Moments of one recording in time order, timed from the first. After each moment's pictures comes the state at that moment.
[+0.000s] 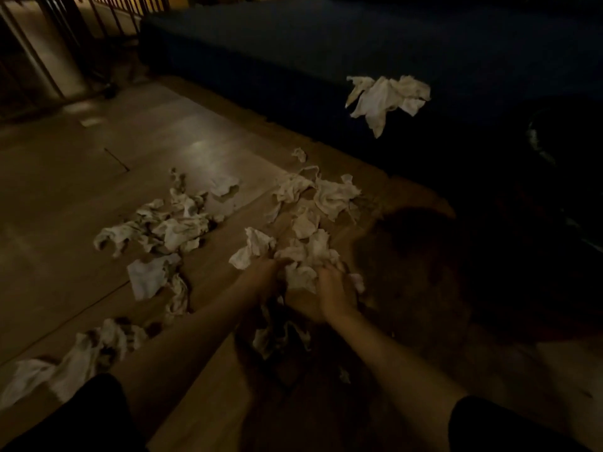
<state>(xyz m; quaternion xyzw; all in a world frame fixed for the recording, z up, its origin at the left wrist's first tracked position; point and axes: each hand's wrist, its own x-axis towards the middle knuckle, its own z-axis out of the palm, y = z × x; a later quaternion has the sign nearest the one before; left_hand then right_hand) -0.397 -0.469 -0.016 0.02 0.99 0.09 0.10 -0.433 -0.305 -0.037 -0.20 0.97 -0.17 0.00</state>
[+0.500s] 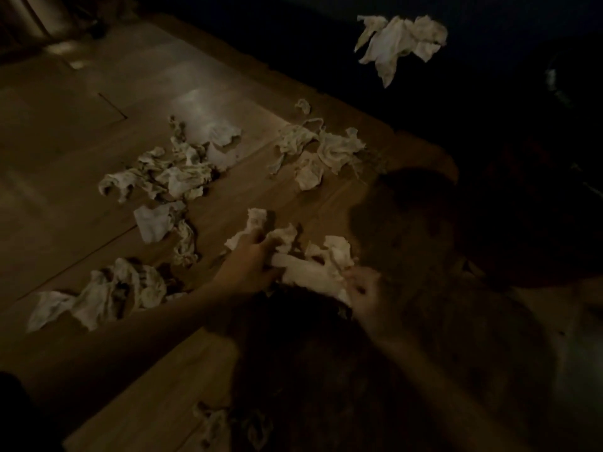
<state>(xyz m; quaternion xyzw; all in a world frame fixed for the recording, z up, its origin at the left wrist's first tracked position) -0.303 -0.452 -0.007 -0.01 0.97 0.23 0.01 -0.333 -0.211 -0.014 -0.16 0.91 -0.38 0.05</state>
